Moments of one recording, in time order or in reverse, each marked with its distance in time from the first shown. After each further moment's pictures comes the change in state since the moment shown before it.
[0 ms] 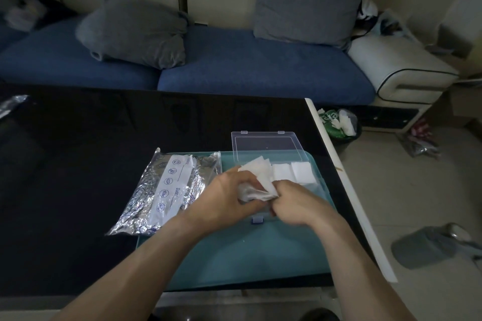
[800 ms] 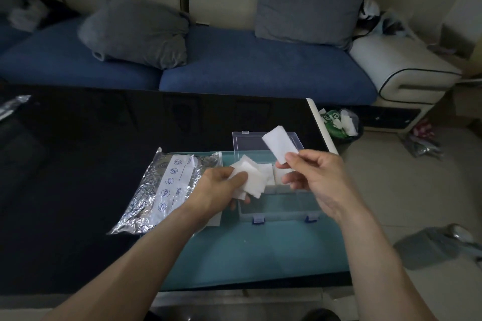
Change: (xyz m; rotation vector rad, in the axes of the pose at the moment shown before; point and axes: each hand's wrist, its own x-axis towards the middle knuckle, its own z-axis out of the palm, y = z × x) left_hand 0.007 -0.004 -0.007 -0.475 0.071 -0.505; right_hand -0.013 0.010 -0.026 1.020 0.406 -0.205
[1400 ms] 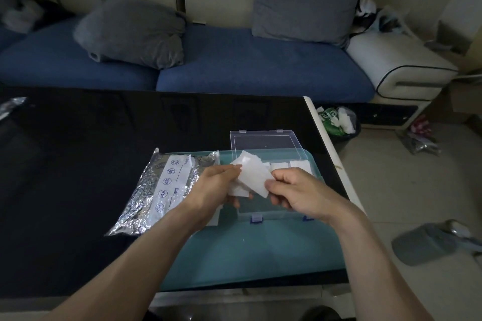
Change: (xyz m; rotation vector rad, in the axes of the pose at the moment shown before) left_hand -0.002 0.006 0.004 -0.241 -0.072 0.007; right_hand -0.008 0.002 0.006 -0.558 -0.419 0.093
